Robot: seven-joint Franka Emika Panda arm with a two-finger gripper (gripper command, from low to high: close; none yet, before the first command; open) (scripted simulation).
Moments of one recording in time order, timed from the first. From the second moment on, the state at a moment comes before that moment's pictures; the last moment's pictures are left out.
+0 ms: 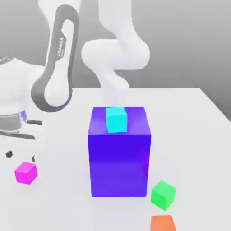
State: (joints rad) arm -0.13 0.21 -0.56 -2.64 0.36 2.81 0.04
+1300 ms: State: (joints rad) arm 0.13 -0.01 -0.28 -2.52 0.08 2.60 -0.27
